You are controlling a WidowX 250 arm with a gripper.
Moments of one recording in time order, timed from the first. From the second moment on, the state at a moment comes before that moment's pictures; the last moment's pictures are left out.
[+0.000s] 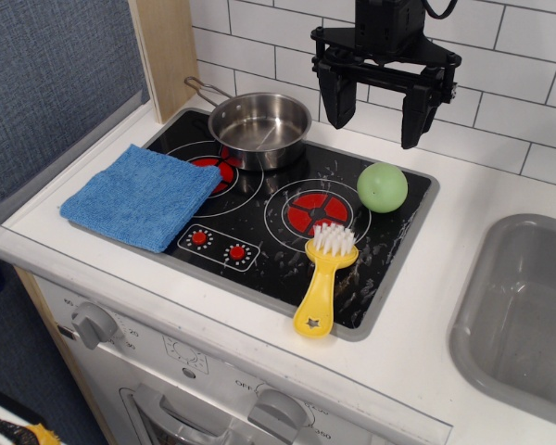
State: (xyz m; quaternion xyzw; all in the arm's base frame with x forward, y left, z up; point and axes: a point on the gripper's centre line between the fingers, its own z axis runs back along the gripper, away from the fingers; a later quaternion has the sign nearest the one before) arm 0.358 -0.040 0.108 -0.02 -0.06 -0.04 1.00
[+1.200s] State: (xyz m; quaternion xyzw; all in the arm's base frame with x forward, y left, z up) arm 0.402 0.054 0.051 -0.01 -0.05 0.06 1.00
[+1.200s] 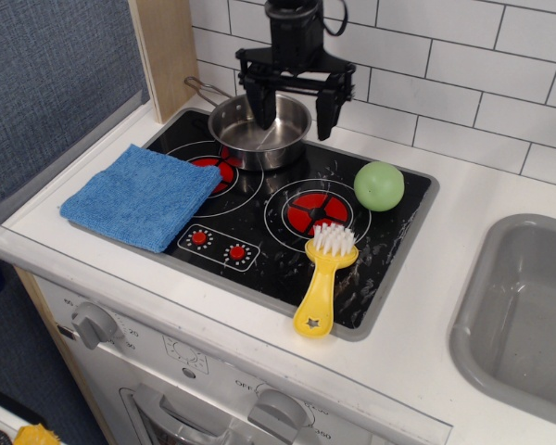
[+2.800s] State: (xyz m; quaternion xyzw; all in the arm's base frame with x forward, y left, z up) arm 0.392 0.041 0.070 0.02 -0.10 0.09 0.99
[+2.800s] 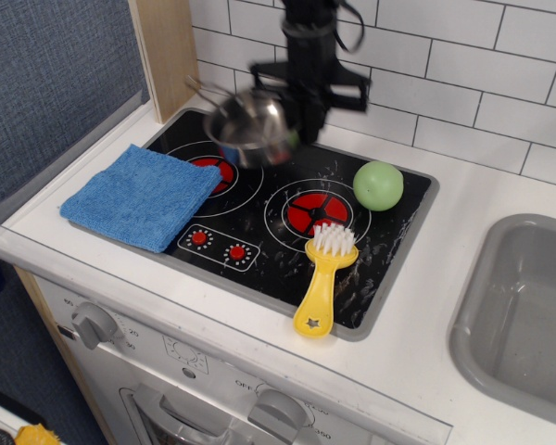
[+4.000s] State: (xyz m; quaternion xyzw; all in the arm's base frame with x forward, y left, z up) arm 0.316 0.099 0.068 0.03 -0.07 0.18 0.98
